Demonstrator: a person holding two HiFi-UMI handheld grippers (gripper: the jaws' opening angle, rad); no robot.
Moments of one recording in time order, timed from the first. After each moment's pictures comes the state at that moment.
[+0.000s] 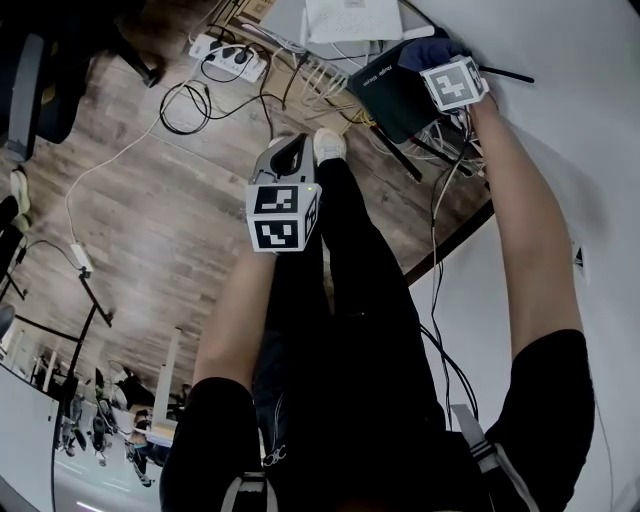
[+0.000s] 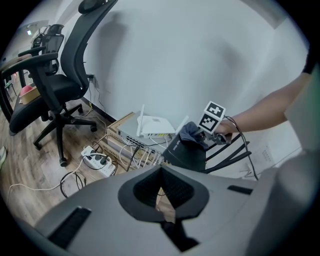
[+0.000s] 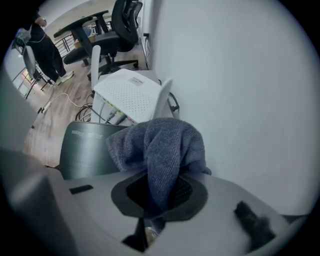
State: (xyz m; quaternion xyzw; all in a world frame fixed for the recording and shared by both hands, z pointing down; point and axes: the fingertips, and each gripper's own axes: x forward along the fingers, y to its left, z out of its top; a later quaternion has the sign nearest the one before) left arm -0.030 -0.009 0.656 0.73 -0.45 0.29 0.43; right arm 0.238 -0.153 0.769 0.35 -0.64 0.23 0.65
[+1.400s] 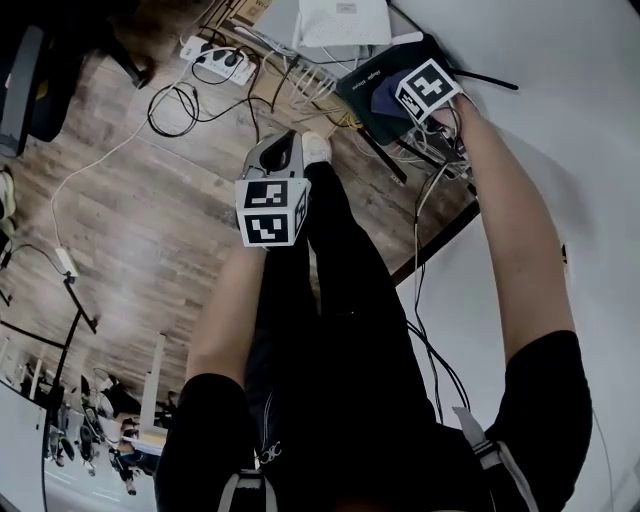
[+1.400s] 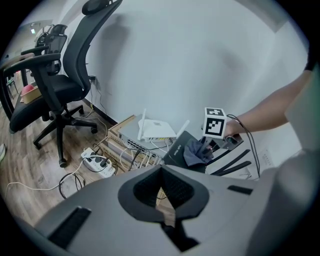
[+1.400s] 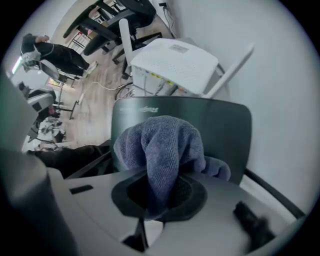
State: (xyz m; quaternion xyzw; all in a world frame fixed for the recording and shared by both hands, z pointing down) left arm -0.033 -0.018 0.653 0.73 -0.46 0.27 0.43; right arm 0.204 -0.067 0.766 0.15 -0.60 0.36 0.70
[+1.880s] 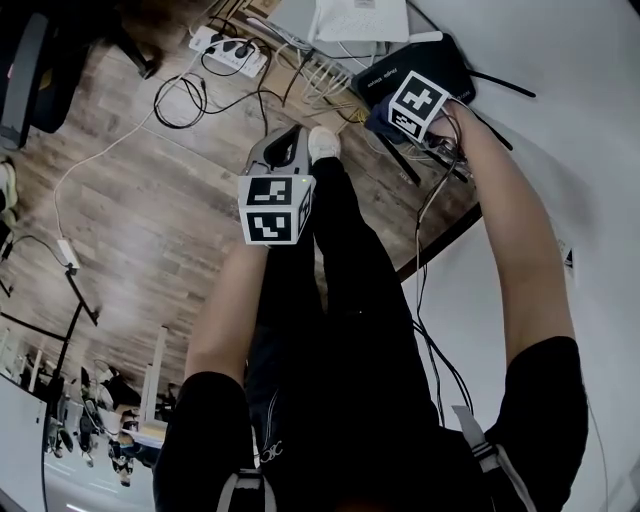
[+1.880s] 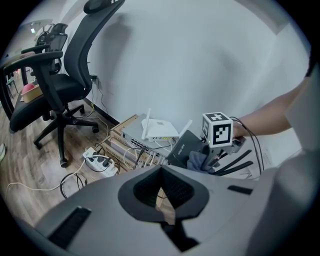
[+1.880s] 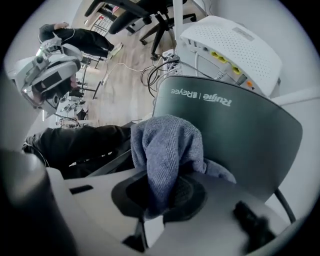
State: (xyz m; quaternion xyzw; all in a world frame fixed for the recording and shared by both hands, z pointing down) left arm -0.049 -0.020 0.655 0.73 -0.45 0.27 0.43; right arm 0.158 0.000 0.759 -0.03 -0.58 0.37 0.72
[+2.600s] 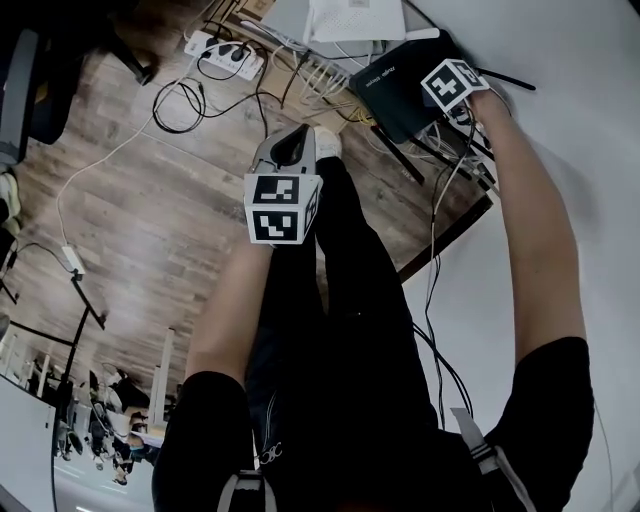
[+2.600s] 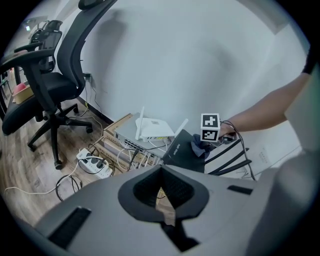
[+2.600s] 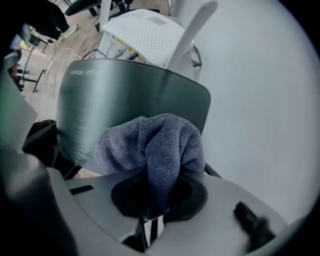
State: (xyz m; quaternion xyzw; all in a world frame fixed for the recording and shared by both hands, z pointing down) left arm -0.033 -0.026 0.659 0.74 -0.43 0.28 0.43; right arm 0.292 -0.096 0.777 0.20 -0.49 0.24 0.82
